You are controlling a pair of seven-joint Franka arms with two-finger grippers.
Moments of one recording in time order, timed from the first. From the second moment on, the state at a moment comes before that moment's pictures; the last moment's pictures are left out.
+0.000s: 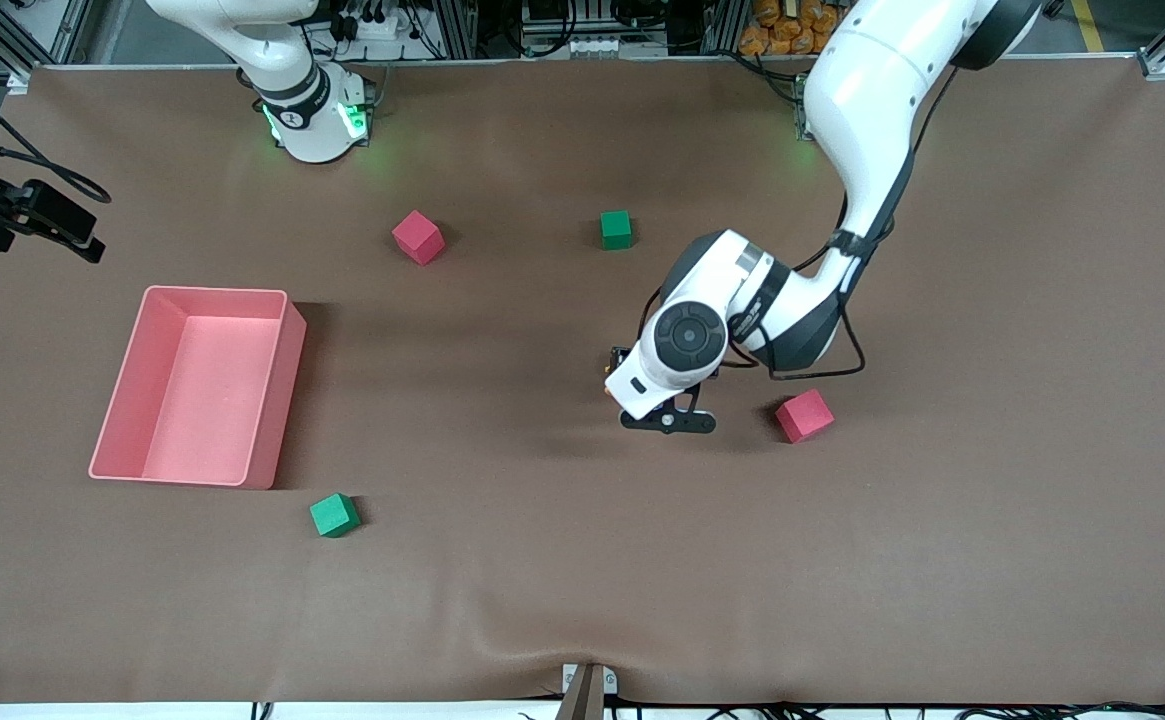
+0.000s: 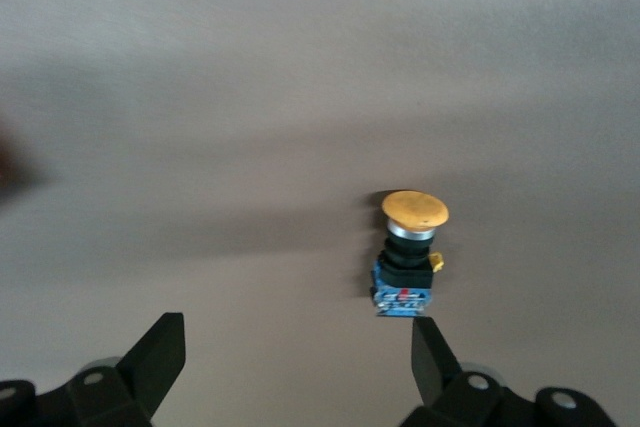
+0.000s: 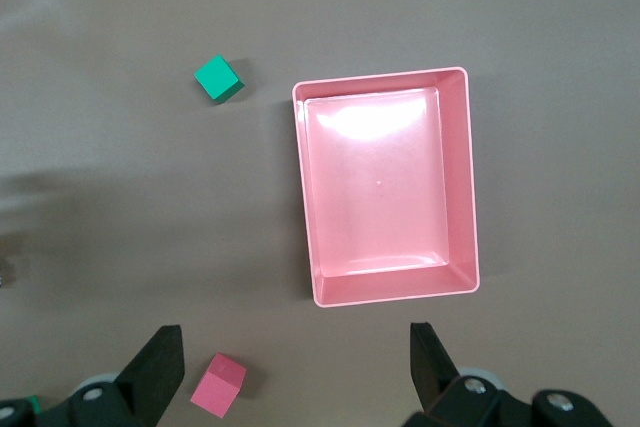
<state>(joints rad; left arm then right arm) -0.48 0.76 -0.19 -1.35 -0.03 1.90 -0.55 0.01 -0.02 0.02 -1.49 -0.01 1.49 0.17</state>
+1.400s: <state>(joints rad) -0.55 0.91 -0.20 -1.31 -0.10 2.00 -0.54 0.01 -0.02 0.02 -1.49 -0.01 1.49 0.17</state>
